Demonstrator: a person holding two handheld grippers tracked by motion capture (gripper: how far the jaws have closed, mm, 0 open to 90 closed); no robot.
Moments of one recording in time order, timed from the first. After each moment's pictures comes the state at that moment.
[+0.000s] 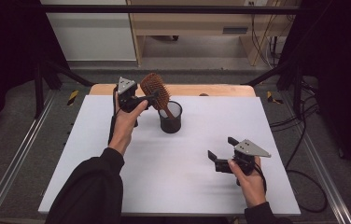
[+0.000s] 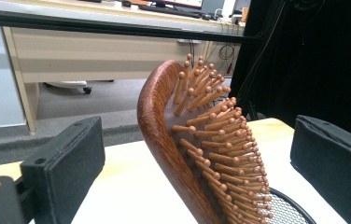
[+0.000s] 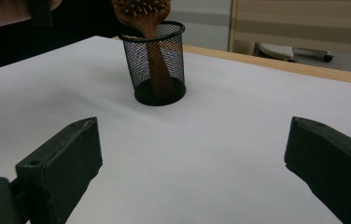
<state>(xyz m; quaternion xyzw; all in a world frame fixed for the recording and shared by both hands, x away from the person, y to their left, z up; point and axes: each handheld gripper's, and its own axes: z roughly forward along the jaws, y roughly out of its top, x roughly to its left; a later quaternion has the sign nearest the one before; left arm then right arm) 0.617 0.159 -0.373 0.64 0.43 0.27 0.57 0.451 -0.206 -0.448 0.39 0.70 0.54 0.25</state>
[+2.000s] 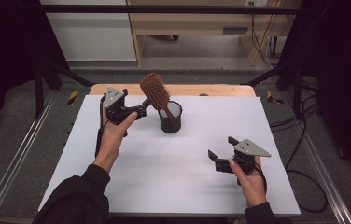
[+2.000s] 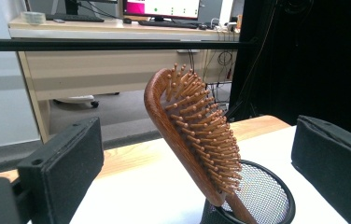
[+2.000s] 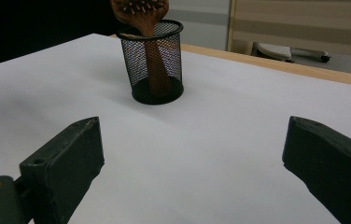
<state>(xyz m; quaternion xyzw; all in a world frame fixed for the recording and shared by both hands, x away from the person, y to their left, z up) 0.563 0.183 -0.360 0.64 0.40 0.31 0.58 0.452 -0.207 -0.447 0.39 0.70 0.53 0.26</state>
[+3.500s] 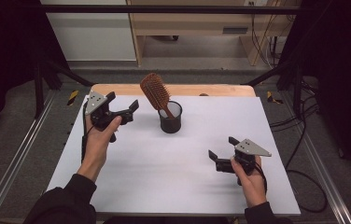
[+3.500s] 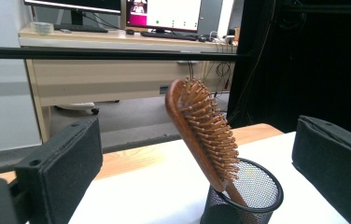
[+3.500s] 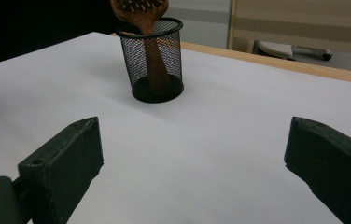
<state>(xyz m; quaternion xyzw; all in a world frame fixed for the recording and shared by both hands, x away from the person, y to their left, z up) 0.534 0.218 -0.349 0.62 0.40 0.31 0.60 0.453 -0.208 -0.448 0.39 0.71 0.53 0.26</state>
